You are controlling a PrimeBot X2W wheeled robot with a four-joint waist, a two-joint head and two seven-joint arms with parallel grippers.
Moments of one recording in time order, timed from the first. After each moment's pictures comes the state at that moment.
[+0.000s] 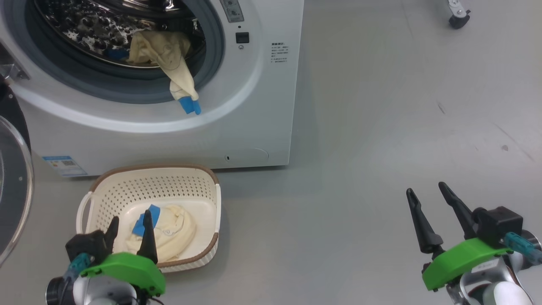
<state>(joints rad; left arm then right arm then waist) -0.11 0.11 -0.13 0.27 -0.32 0.09 -0.05 0.05 -0.04 -0.02 0.00 0.11 0.13 -0.03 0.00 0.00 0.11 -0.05</state>
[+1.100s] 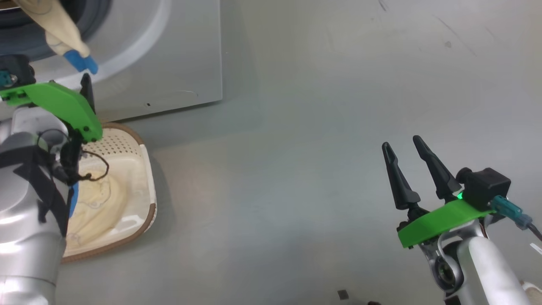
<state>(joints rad) -0.87 0.24 -0.14 0.78 -0.40 -0.01 0.23 -0.16 -0.04 0.10 0.14 0.25 0.13 -0.18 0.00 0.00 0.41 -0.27</state>
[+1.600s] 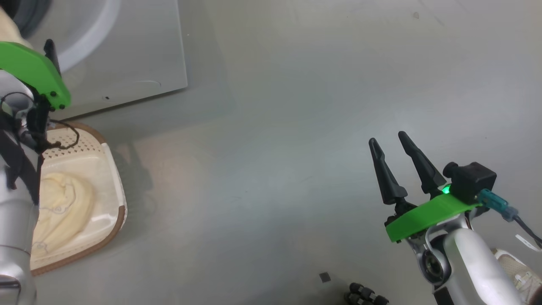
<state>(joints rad) -1.03 0.28 -0.14 0.90 -0.37 0.02 0.25 -0.22 -0.04 0.17 0.22 0.31 0.13 -0.23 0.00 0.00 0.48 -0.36</state>
